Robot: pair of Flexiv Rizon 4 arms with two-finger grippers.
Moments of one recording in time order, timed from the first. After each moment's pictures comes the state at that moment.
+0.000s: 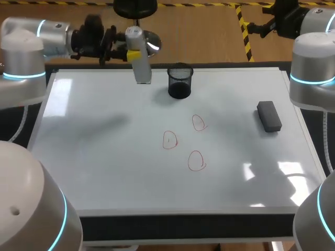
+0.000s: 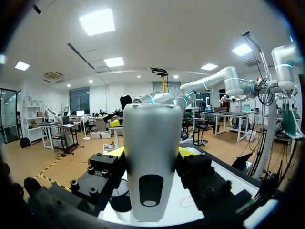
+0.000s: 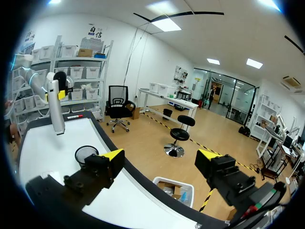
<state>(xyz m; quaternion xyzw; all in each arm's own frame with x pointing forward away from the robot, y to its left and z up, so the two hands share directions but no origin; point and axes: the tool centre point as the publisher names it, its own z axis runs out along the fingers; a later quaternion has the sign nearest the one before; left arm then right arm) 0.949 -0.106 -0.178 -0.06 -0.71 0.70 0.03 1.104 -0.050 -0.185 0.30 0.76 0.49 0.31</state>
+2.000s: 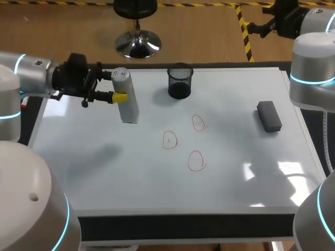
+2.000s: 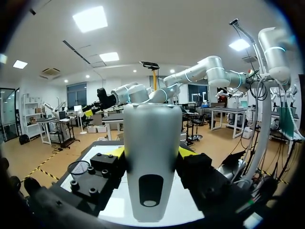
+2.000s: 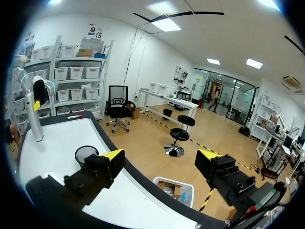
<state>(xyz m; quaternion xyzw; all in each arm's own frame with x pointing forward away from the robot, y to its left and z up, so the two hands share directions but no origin) 0.818 -0.082 -0.210 -0.07 -0.73 0.68 0.03 1.104 -0.050 -0.184 0.30 0.76 0.49 0.31</state>
